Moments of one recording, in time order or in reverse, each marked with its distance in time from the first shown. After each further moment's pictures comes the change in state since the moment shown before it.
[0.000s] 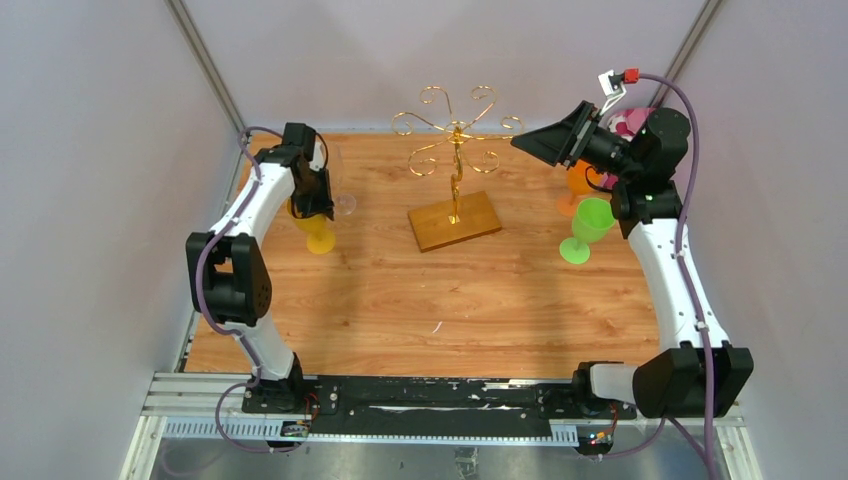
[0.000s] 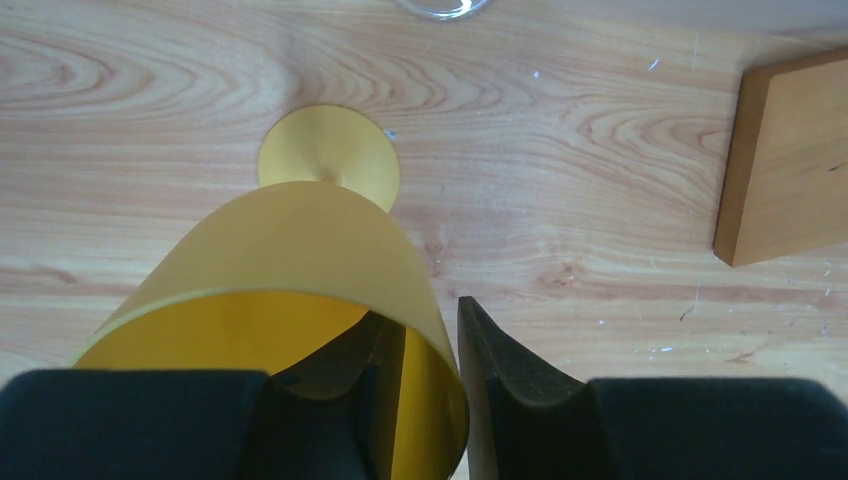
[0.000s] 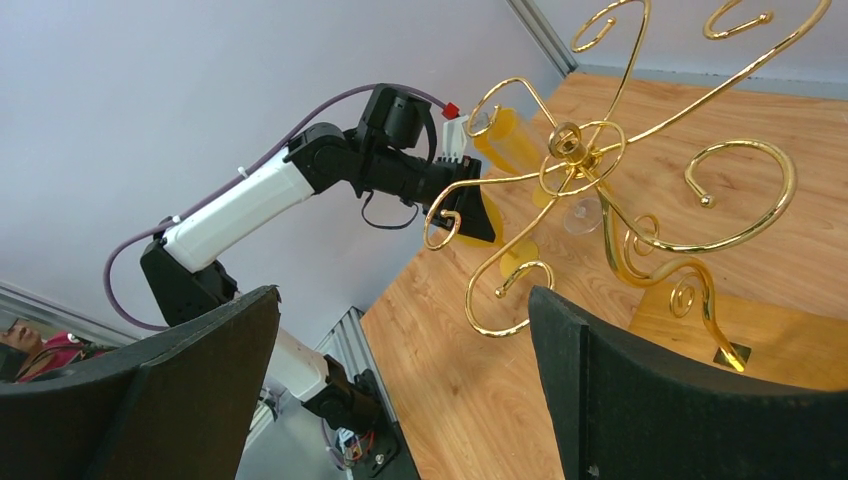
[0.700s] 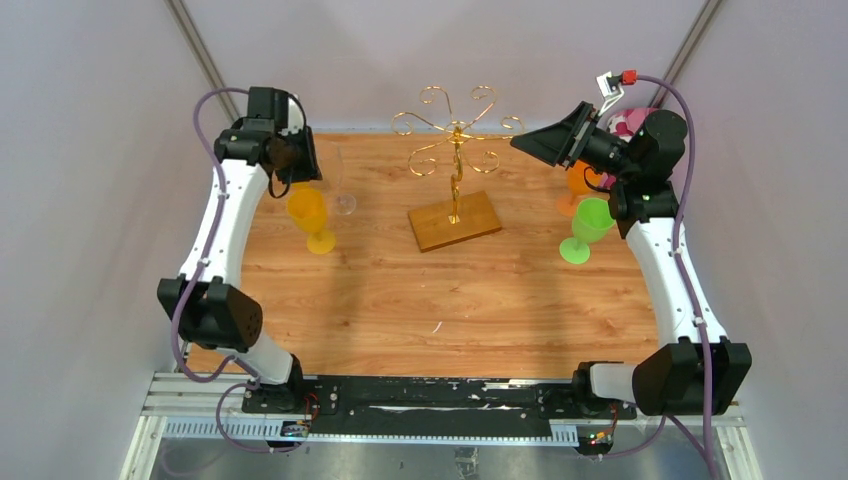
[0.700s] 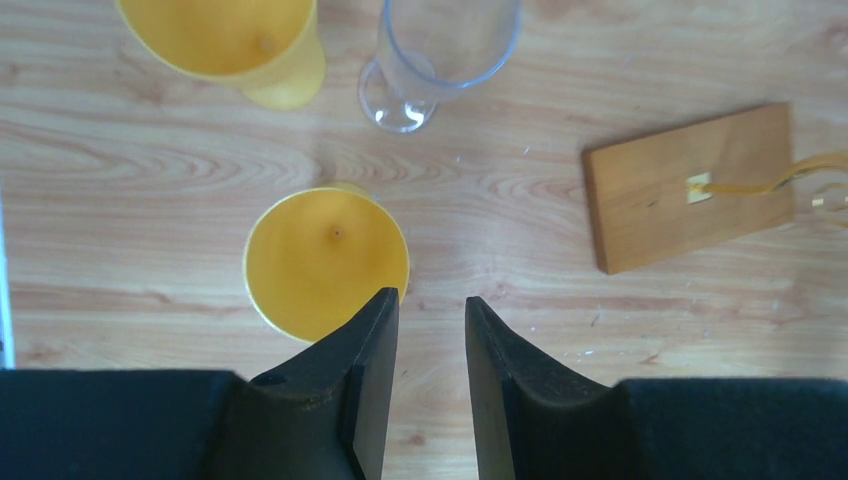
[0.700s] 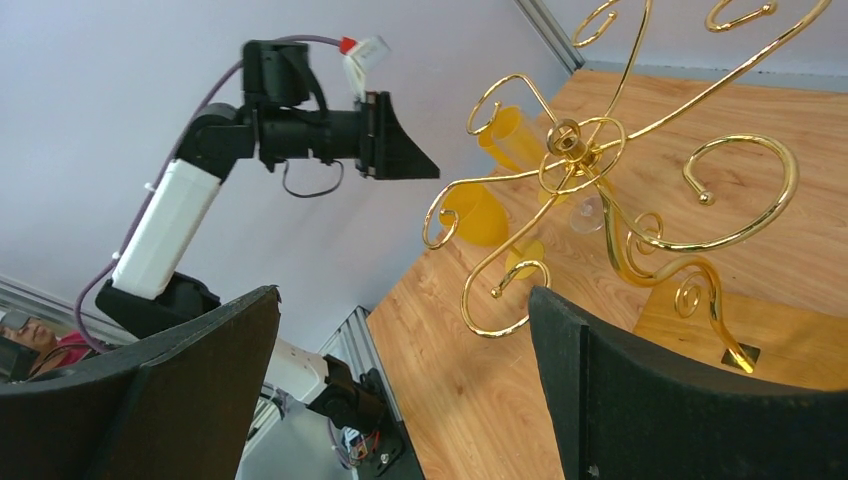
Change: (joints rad) left arm 0.000 -0.148 0.220 -0.108 -0.007 0.016; right arm -0.002 0.013 -0.027 0.063 -0.011 0.041
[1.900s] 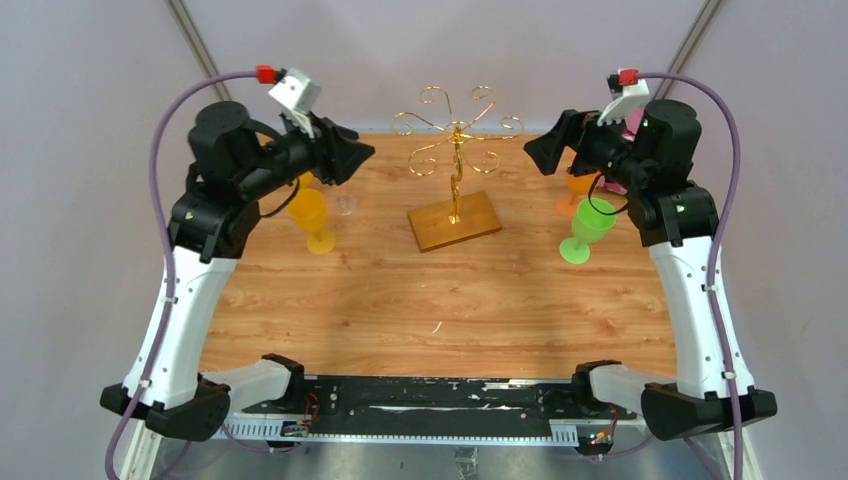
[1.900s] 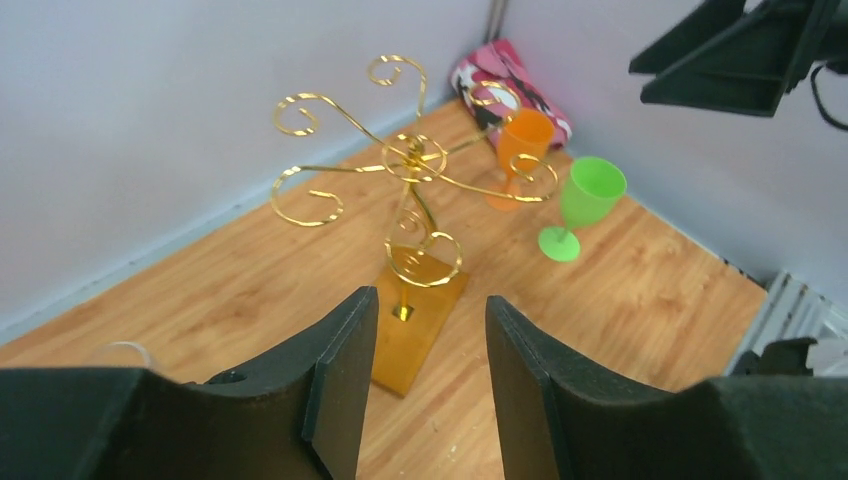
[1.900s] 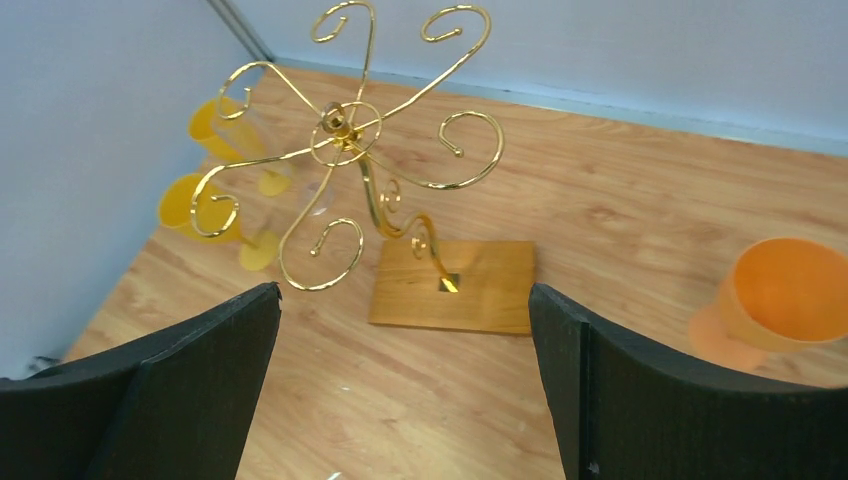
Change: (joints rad) left arm -0.215 -0.459 -0.032 0.430 0.445 0.159; right arm 0.091 -0.090 0.287 -0.750 0.549 -0.632
